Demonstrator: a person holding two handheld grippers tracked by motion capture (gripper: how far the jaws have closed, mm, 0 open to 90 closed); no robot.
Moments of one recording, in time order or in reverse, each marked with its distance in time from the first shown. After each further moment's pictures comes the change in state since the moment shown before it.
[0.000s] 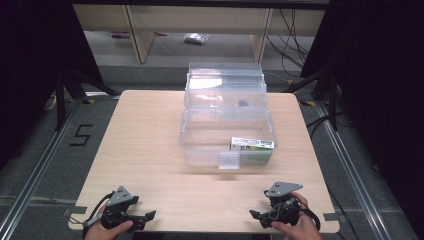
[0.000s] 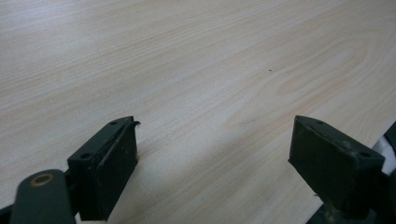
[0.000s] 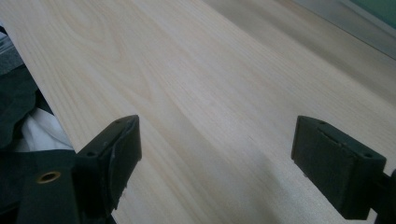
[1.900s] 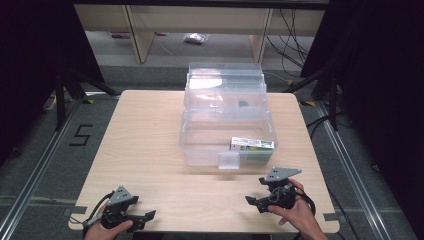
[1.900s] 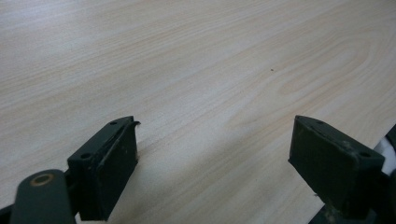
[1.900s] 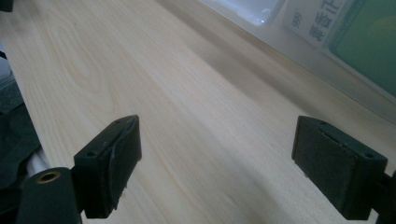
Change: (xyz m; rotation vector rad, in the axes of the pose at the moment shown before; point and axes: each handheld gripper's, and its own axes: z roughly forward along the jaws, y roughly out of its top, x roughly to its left) left arm 0.001 0.000 0.001 0.002 -0.004 -0.002; right arm -0.020 0.028 0.006 -0.064 0.062 0.023
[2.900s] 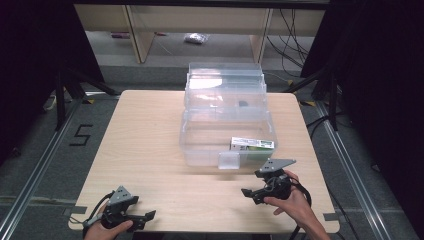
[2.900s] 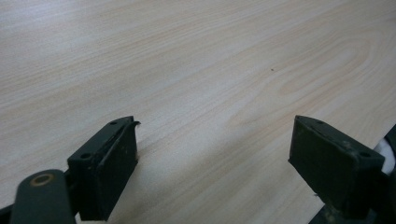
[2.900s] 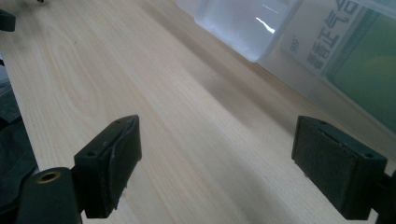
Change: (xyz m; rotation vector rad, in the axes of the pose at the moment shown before) left arm 0.001 0.000 0.000 0.003 0.003 0.000; right arm -0.007 0.023 0.006 0.003 0.020 0.006
